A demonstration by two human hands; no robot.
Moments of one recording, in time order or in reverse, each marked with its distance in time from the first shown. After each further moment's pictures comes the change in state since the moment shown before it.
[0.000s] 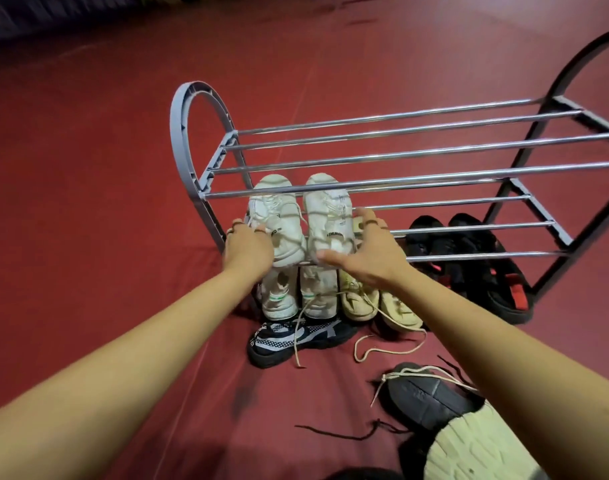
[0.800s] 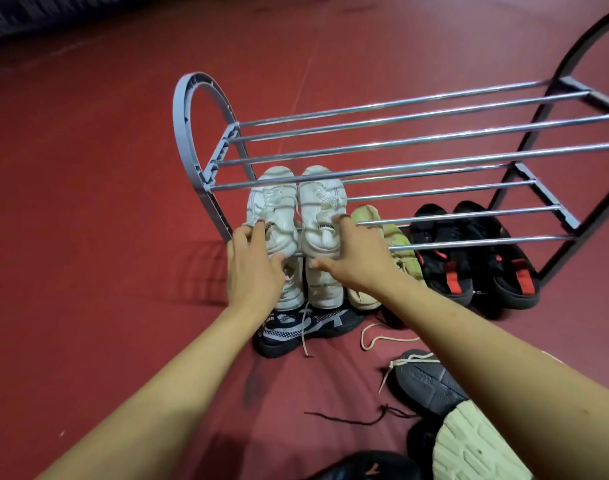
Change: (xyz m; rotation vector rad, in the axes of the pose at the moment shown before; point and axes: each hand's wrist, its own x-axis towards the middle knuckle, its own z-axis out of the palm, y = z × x) left_hand -0.039 -0.041 0.013 0.158 0.169 0.452; right_hand -0.004 -0.001 0.033 -0.327 0.036 -0.105
